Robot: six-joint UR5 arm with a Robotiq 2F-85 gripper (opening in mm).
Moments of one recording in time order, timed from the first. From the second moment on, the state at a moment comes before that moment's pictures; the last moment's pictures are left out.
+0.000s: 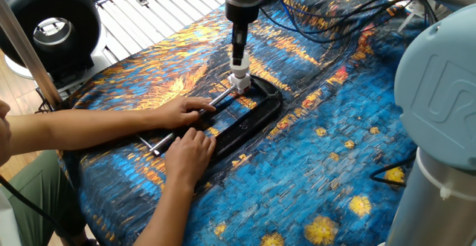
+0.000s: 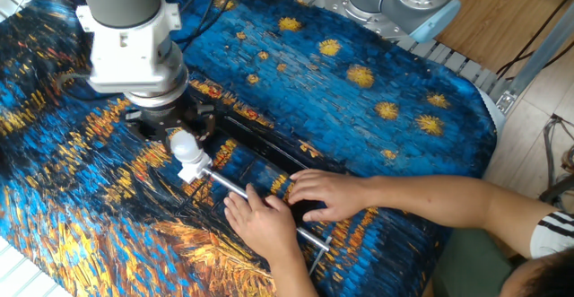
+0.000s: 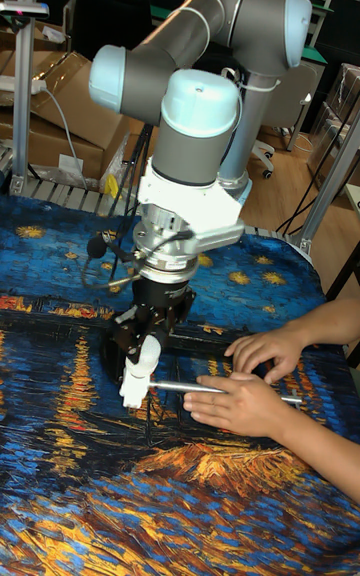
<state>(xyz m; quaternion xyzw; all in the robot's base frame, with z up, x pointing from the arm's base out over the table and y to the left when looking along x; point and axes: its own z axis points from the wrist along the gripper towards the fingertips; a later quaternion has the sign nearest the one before) 0.621 -0.029 0.099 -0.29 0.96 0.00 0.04</state>
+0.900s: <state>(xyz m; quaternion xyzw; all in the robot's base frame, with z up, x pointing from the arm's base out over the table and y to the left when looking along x) 0.611 -0.040 0.095 -0.16 0.99 0.03 0.03</state>
